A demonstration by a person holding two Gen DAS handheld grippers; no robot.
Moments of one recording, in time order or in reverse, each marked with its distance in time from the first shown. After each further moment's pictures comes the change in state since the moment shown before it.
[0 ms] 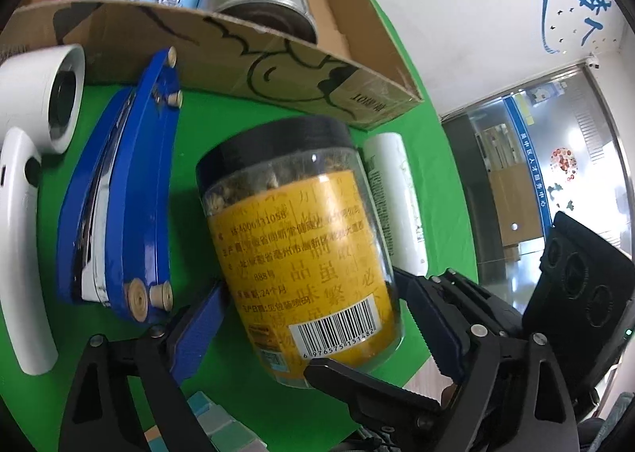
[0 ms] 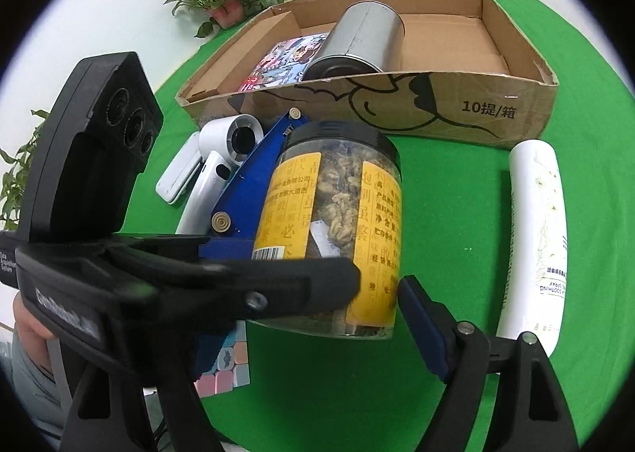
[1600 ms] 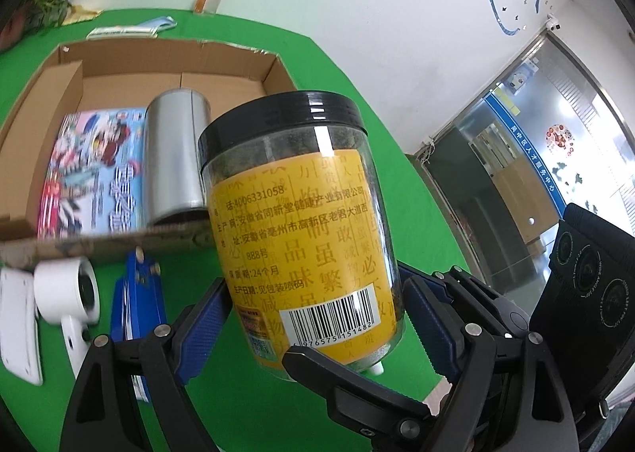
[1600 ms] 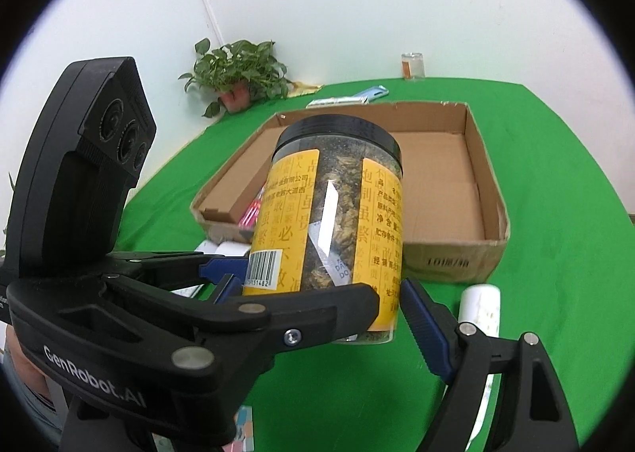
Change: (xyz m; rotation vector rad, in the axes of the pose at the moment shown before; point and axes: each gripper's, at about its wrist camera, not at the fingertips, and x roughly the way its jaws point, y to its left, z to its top) left arm -0.074 -0.104 0.037 0.253 -0.206 0.081; right arm -0.069 0.006 0.054 -0.053 -0.330 -0.032
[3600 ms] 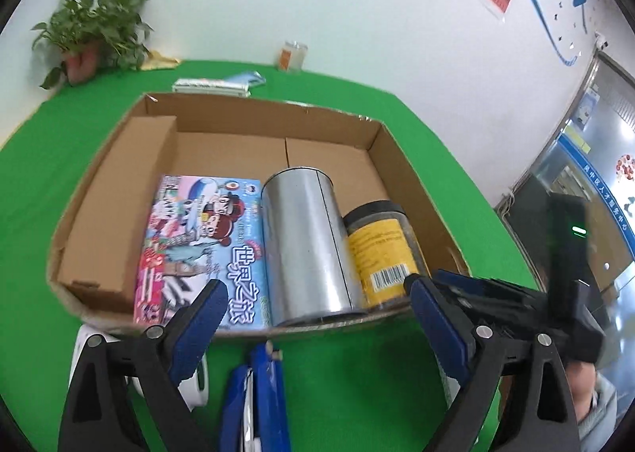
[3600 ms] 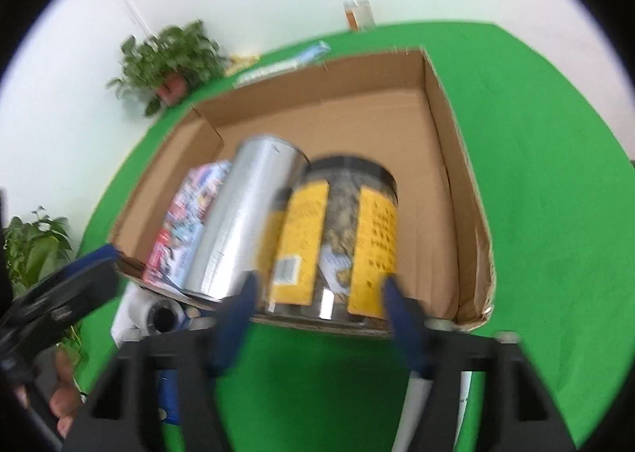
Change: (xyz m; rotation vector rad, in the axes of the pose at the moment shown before) left arm 0.001 0.094 0.071 -0.029 -0.221 0.319; right arm 0.103 -0.090 0.049 0.168 0.188 -0.091
